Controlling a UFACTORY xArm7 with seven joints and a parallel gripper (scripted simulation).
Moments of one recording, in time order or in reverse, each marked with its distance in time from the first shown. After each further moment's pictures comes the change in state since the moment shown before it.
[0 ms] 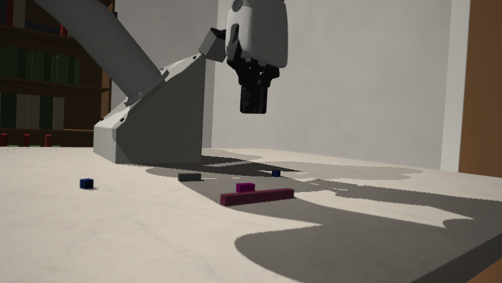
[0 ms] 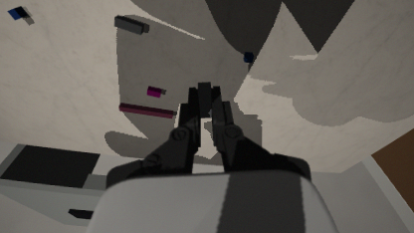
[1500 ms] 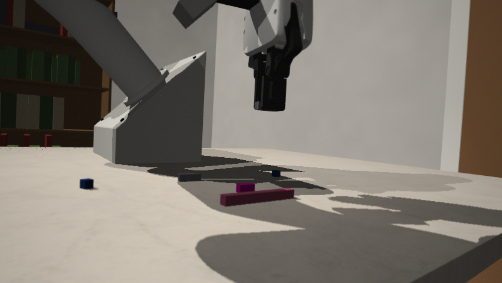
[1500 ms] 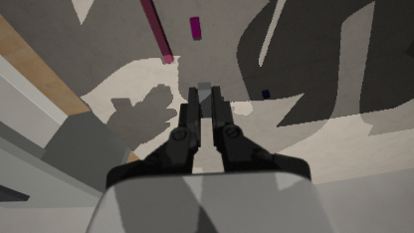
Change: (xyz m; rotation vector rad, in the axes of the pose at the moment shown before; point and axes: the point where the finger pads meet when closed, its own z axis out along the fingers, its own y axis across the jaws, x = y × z) arm -0.063 -0.048 -0.001 0.011 -0.008 -1.122
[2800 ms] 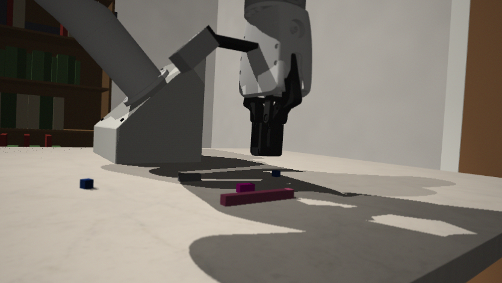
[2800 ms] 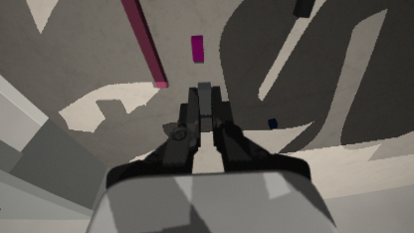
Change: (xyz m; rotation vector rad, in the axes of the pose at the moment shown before) arm 0.002 -0.002 0.056 -0.016 0.001 -0.068
